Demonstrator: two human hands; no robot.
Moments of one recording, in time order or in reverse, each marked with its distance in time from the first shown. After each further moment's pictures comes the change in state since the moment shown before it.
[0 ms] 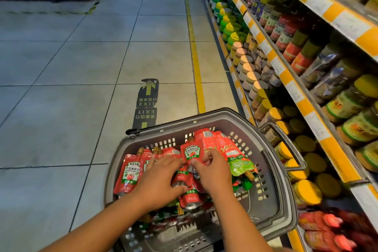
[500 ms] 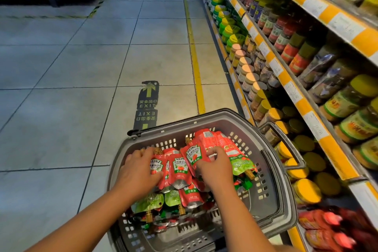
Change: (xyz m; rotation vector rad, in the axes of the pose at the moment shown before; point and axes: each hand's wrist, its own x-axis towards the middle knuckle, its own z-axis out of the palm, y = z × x) left_hand -0.008 -0.034 -0.025 -0.003 0.102 -0.343; right_hand -0.003 -0.007 -0.006 0.247 -0.017 0.084
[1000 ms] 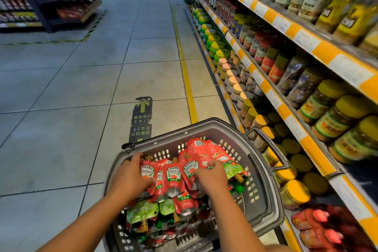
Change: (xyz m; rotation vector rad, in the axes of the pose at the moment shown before) left_hand 0.012 -0.001 -0.009 -0.131 0.011 -0.083; right_hand -0.006 0.005 -0.012 0.162 -0.020 0.220
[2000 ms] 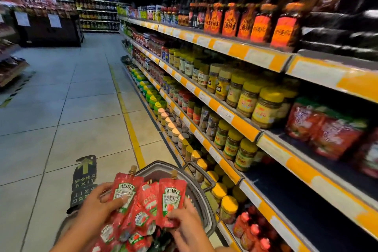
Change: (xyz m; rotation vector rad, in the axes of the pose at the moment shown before) left_hand -0.092 0.119 -0.099 -0.984 -0.232 0.049; right_hand -0.128 -0.009 -0.087 0.811 -0.219 -0.037
